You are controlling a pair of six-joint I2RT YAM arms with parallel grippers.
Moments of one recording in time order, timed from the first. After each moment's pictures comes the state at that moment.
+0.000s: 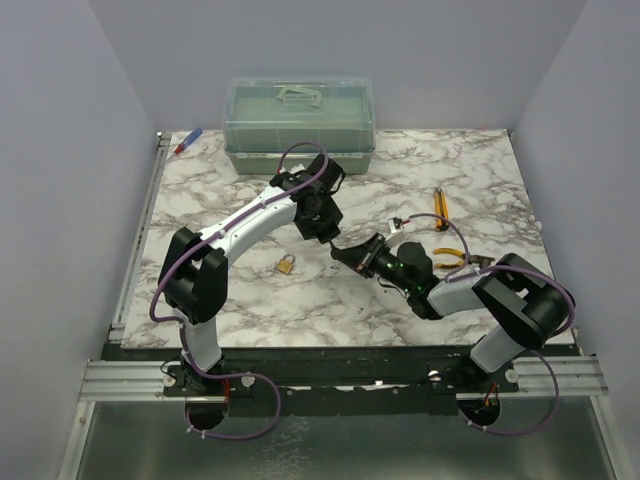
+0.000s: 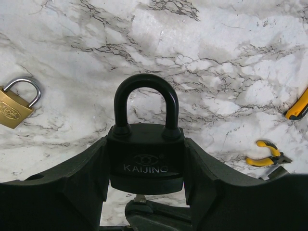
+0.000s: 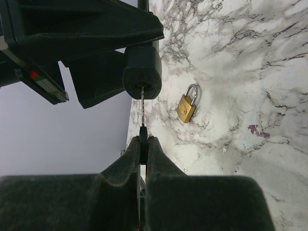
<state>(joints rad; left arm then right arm) -0.66 1.83 1.56 -0.83 -0.14 -1.14 0.70 1.60 0.39 1.07 -0.14 1.18</state>
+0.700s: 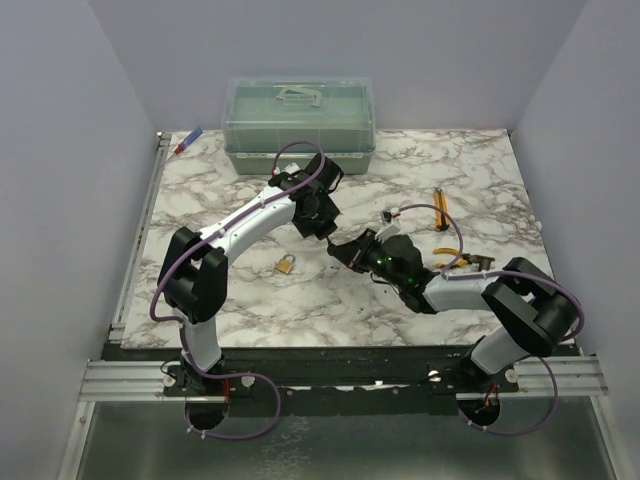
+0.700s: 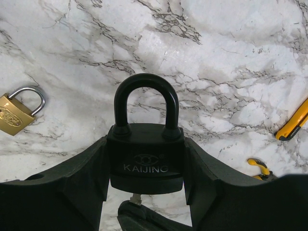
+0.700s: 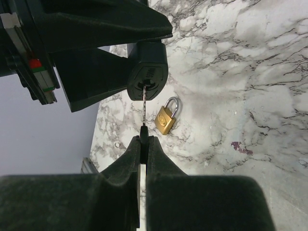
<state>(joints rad) -0.65 1.82 1.55 -0.81 -0.19 -1.21 0.76 1.55 0.50 0.84 -0.02 1.00</state>
